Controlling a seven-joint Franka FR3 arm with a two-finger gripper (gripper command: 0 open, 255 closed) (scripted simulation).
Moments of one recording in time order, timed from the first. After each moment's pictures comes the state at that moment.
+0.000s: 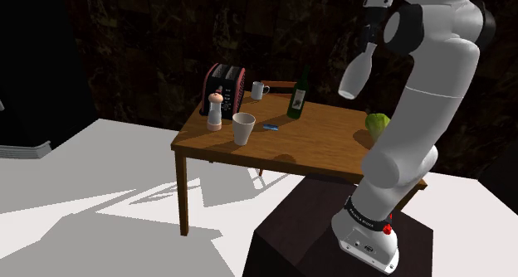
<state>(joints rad) -0.35 0.14 -0.68 -1.25 -0.01 1.30 -0.90</state>
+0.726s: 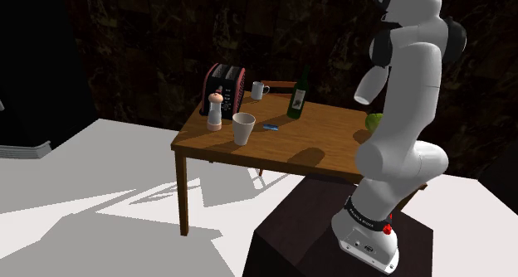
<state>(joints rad) -0.68 0.45 -0.74 -1.00 0.19 1.32 -1.20</state>
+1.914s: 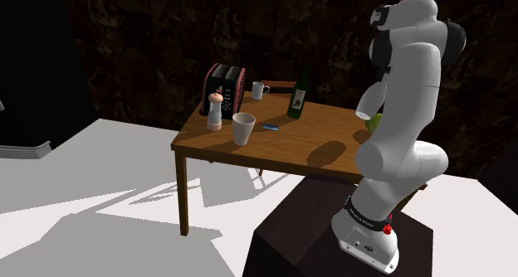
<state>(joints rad) -0.68 0.45 -0.75 -1.24 0.19 1.56 -1.25</state>
